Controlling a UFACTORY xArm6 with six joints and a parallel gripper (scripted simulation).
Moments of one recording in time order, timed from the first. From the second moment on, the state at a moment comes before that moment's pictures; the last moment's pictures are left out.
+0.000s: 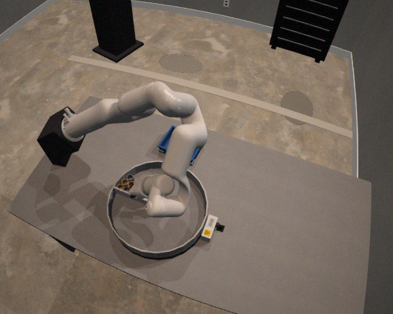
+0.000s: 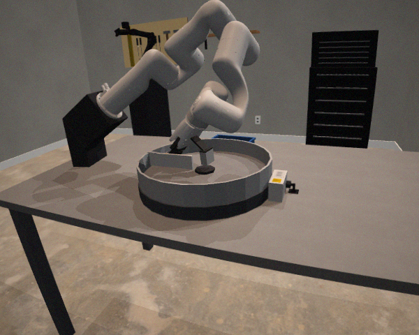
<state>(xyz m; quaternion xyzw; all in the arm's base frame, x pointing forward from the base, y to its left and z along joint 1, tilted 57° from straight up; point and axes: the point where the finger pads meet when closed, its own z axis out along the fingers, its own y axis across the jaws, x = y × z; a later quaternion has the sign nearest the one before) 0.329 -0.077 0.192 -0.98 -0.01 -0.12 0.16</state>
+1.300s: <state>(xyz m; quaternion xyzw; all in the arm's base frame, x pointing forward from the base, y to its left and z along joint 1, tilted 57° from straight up) 0.322 -0.079 0.197 -0.98 -0.01 -0.12 0.16</state>
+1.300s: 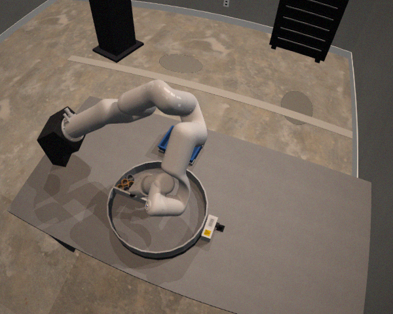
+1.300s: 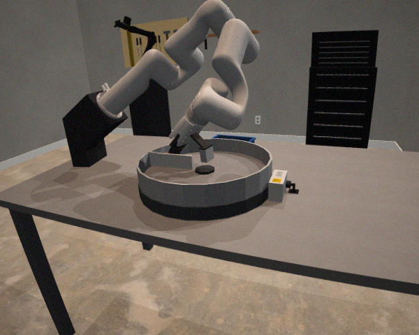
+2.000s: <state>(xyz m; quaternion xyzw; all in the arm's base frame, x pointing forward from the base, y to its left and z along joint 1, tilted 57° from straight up) 0.269 -0.094 0.233 -0.98 -0.01 -0.12 0.16</state>
